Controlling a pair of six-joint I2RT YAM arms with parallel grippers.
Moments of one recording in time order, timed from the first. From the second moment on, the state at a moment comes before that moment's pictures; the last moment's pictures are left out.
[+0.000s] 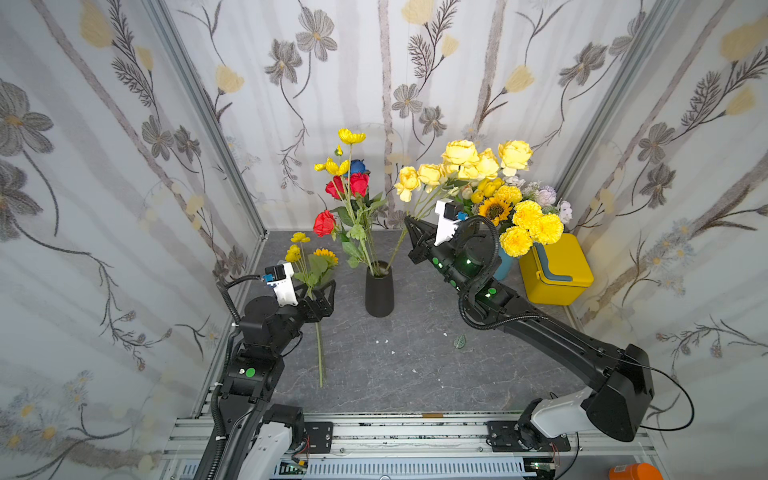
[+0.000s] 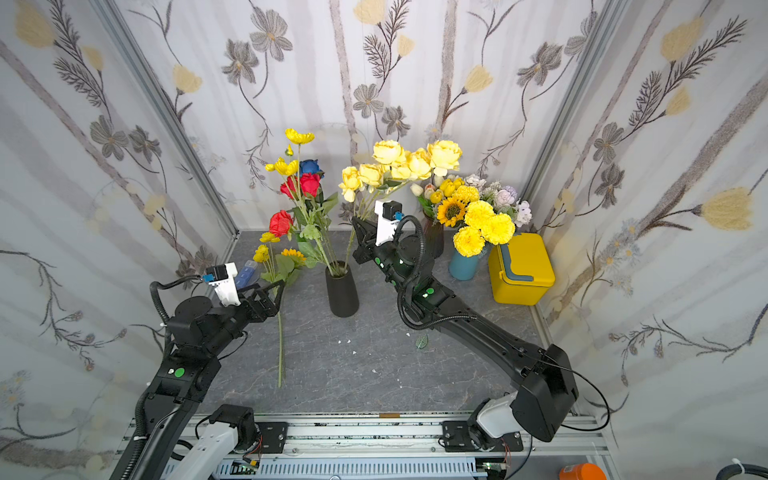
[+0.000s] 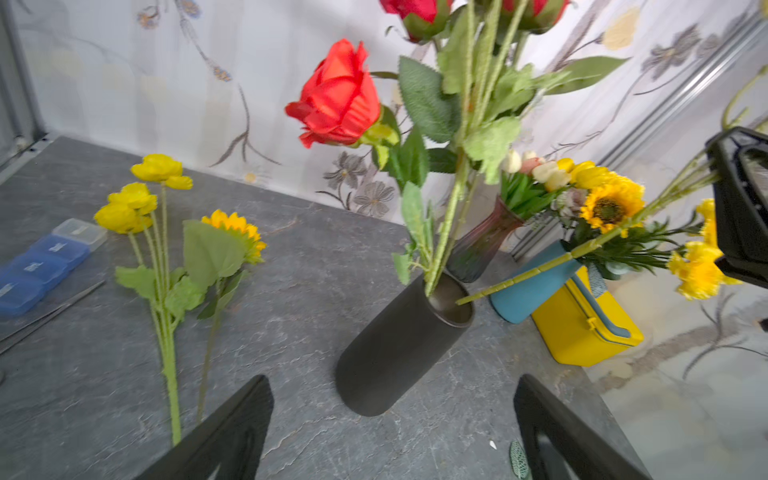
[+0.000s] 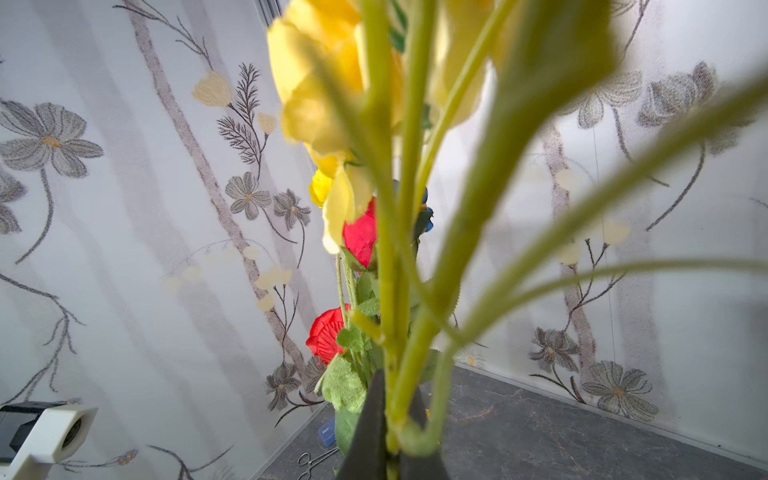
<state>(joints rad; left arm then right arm) -0.19 0.63 0.74 -0.26 0.24 -0.47 0.77 1.42 1.27 0.38 0.06 0.29</state>
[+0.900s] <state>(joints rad) -0.88 0.94 0.91 0.03 0.06 -0.03 0.92 1.12 1.27 0.05 -0.03 0.30</state>
